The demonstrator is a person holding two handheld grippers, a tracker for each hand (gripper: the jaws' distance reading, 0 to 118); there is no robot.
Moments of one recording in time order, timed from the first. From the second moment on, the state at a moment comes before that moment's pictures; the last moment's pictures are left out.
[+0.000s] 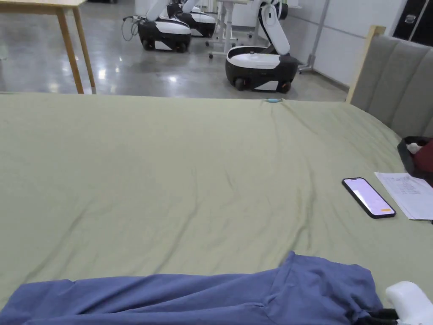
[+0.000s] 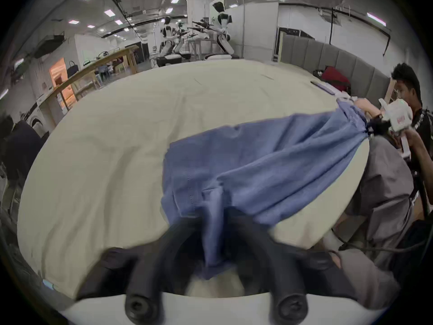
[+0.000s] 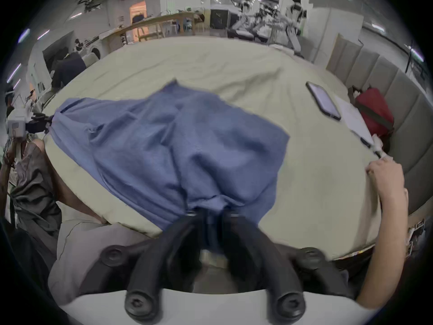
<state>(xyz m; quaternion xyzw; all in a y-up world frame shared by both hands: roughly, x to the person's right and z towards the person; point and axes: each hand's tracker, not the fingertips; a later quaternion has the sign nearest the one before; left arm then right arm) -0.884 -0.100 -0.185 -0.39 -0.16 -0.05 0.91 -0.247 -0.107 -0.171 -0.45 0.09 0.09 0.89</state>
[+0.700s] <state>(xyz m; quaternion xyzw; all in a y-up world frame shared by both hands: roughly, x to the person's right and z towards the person) -0.951 -0.035 -0.105 -0.28 -0.13 0.10 0.94 -0.295 0.038 -0.042 -0.16 0.13 -0.06 0.98</state>
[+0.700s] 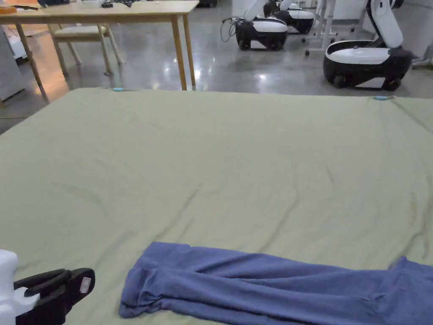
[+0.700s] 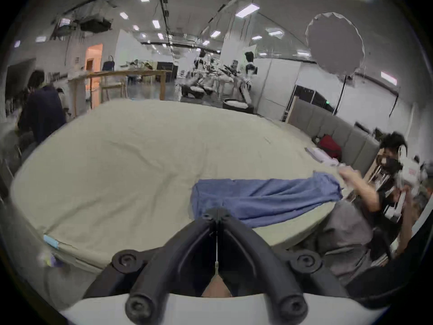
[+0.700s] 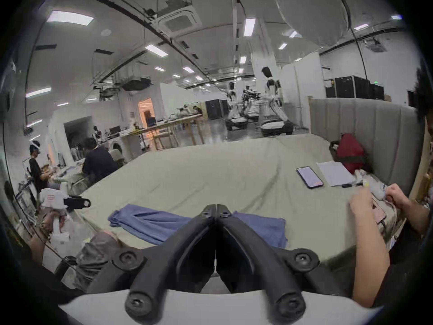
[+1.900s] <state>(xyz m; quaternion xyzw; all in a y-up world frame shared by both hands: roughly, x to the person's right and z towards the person) -0.956 -0.164 -0.257 -0.41 -0.27 0.30 0.82 -0.323 0.052 -0.049 -0.17 0.17 -0.06 0.97</state>
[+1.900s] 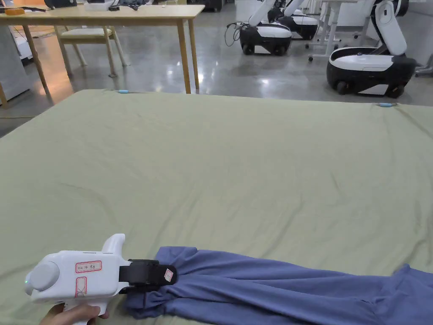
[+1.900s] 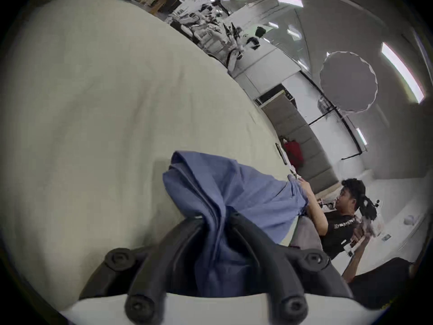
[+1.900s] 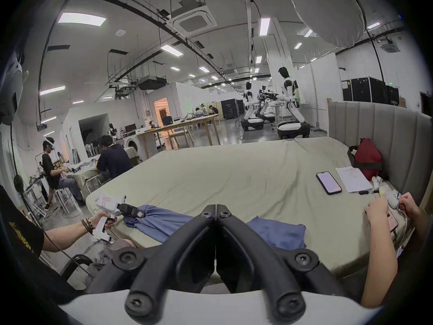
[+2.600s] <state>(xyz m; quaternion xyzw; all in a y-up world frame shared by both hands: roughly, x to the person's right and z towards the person) -1.015 -0.075 -0.200 -0.36 -0.18 0.30 0.86 -0.314 0.042 -0.049 -0.17 0.16 -0.06 0.97</state>
